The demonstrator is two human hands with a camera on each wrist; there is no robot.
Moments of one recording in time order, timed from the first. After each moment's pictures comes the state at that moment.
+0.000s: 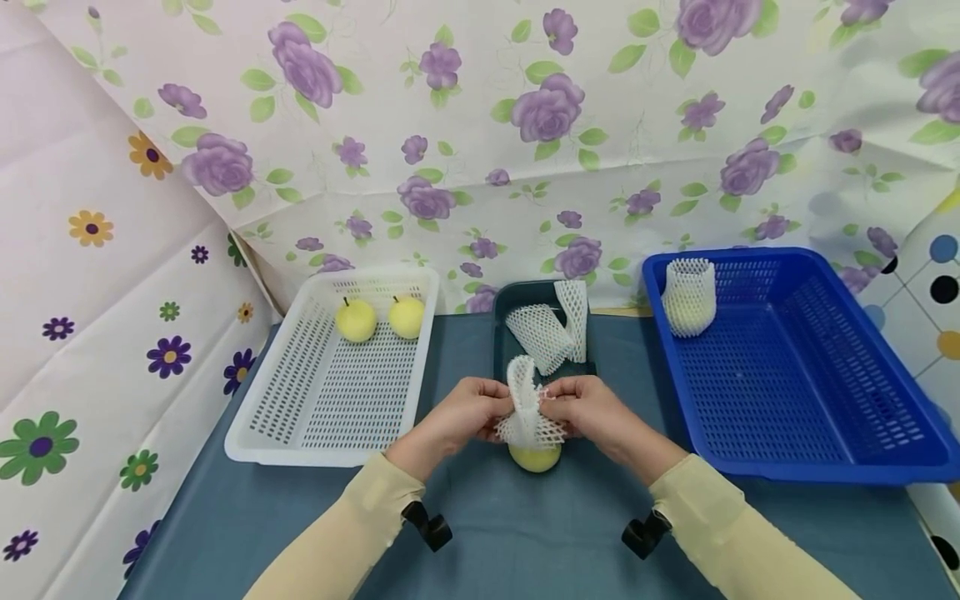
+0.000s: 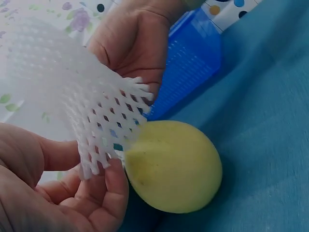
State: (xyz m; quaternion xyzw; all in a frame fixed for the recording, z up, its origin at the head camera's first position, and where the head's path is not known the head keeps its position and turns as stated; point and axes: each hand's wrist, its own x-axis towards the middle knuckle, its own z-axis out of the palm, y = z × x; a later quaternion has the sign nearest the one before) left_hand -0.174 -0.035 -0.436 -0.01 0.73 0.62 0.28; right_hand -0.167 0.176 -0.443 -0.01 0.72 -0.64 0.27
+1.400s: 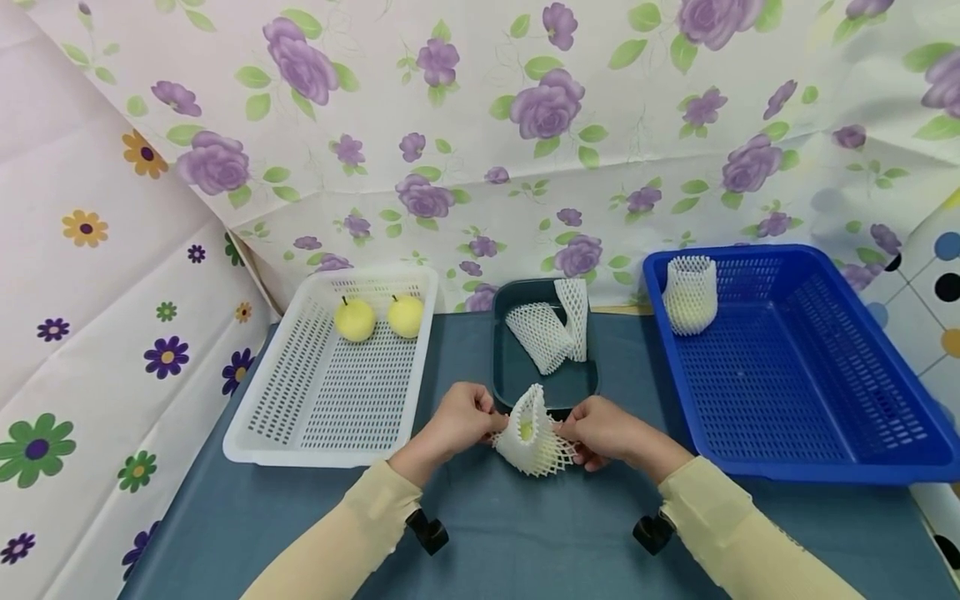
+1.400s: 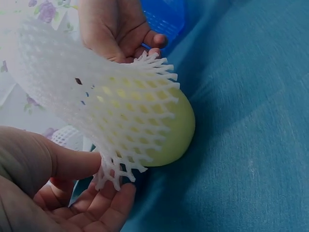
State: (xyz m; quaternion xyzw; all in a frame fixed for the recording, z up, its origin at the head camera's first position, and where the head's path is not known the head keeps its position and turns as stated) left_hand -0.170 -0.043 -0.459 0.01 0.85 0.50 0.17; right_hand -0.160 0.189 -0.458 -0.02 0.81 -0.48 0.35
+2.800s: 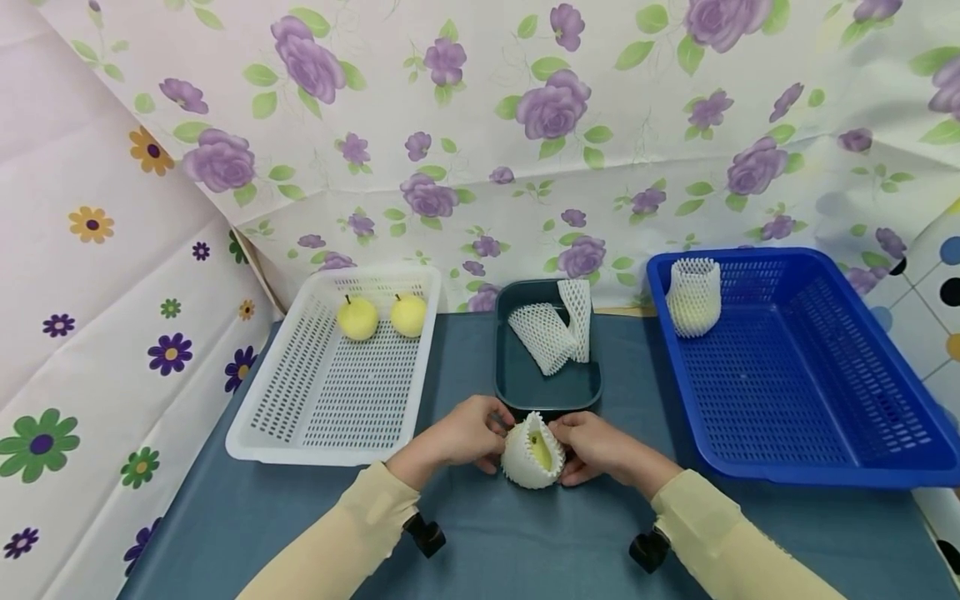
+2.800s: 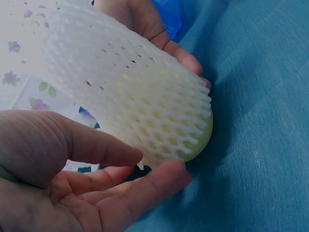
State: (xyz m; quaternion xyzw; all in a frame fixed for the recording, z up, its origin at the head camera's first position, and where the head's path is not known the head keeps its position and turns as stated) left_hand -0.162 -0.044 -0.448 0.05 0.81 0.49 0.32; right_hand -0.151 0.179 -0.481 -0.01 0.72 -0.58 0.39
